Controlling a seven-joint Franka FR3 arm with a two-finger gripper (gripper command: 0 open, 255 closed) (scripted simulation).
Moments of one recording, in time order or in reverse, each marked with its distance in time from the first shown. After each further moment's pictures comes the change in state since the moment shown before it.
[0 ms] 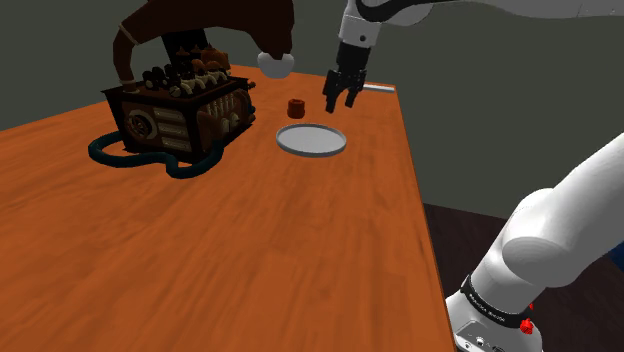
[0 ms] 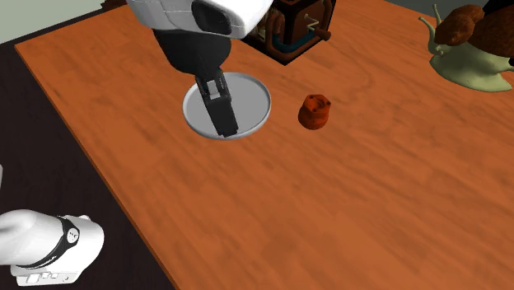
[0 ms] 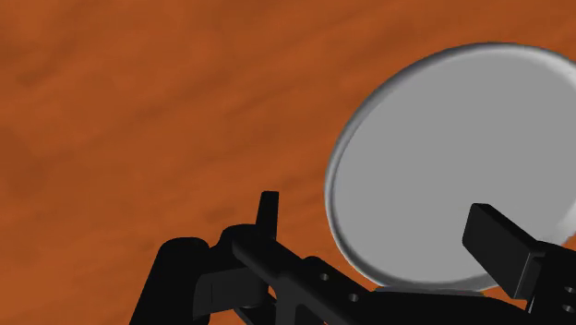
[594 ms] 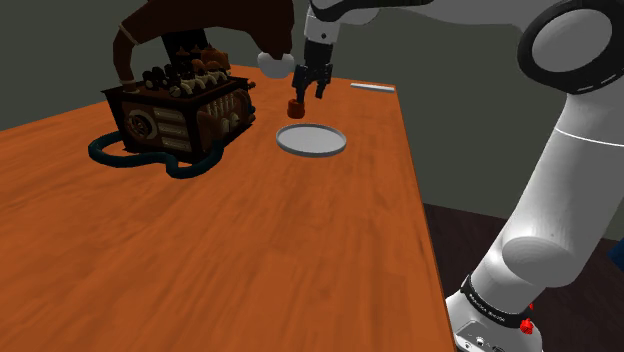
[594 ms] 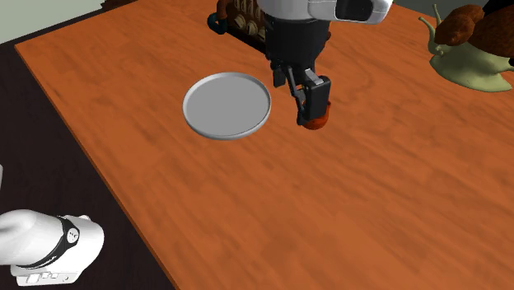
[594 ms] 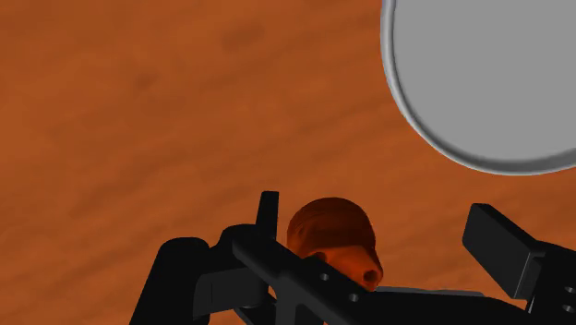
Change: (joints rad) arm 0.002 0.374 0.003 0.413 -0.033 -0.036 -0.034
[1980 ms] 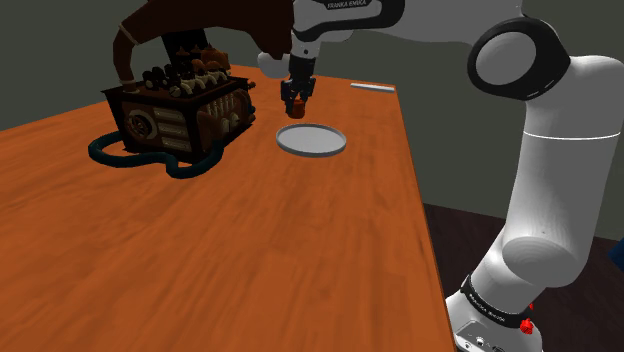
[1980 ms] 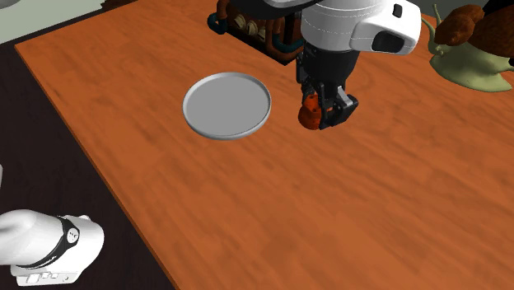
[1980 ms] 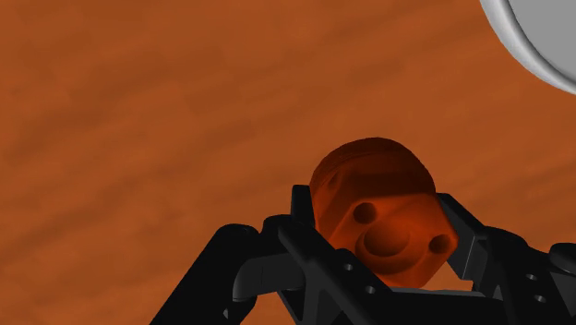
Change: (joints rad) arm 0.006 0.197 0.002 0.162 -0.017 0.037 -0.014
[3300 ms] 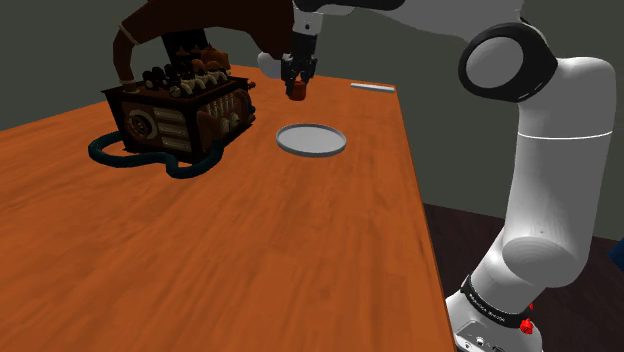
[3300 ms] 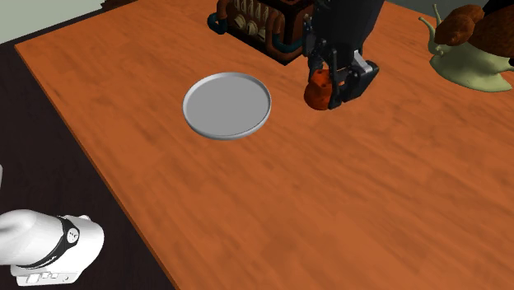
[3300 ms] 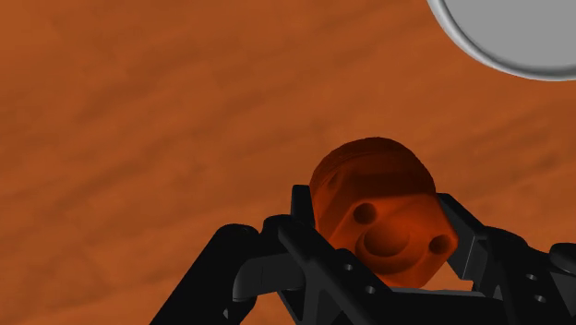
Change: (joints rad) arm 0.002 0.041 0.000 0.209 -0.003 -0.168 0.004
